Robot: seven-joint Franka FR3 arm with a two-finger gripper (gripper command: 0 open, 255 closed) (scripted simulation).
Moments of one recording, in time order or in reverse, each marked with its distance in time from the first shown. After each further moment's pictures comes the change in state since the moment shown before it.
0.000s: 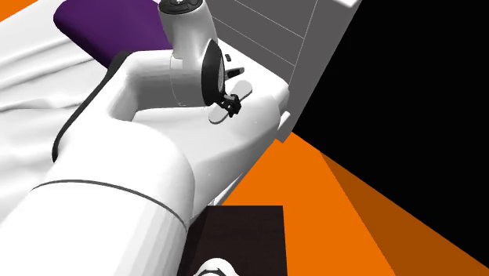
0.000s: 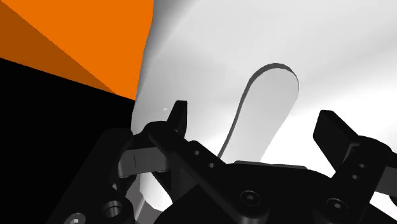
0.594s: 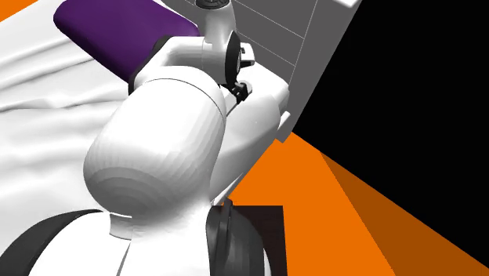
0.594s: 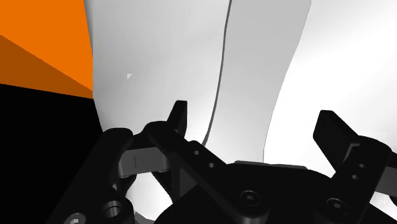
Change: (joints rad) arm -0.020 0.343 -0.023 0.271 0.012 0.055 0.105
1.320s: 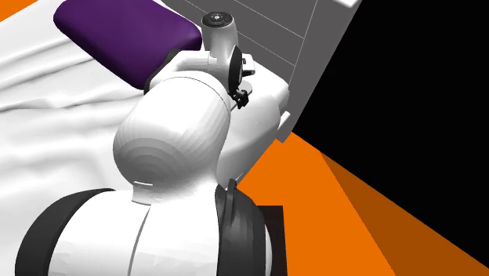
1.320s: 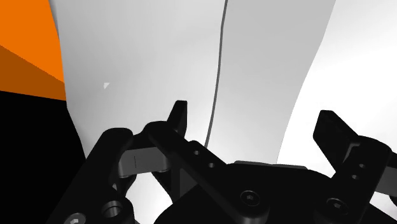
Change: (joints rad) arm -0.001 0.075 -0.004 -0.017 -0.003 0.092 0.011
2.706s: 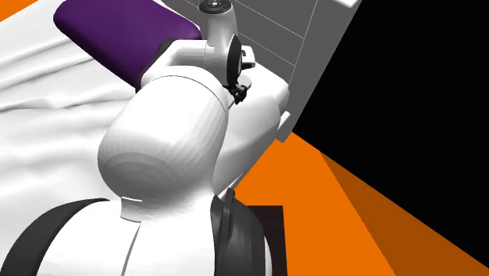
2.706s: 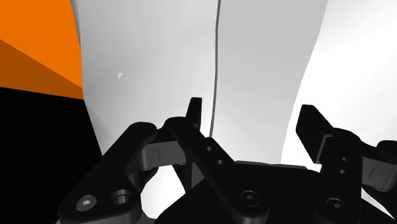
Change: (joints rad) arm 0.001 -0.038 0.002 0.030 0.003 -0.067 -0.001
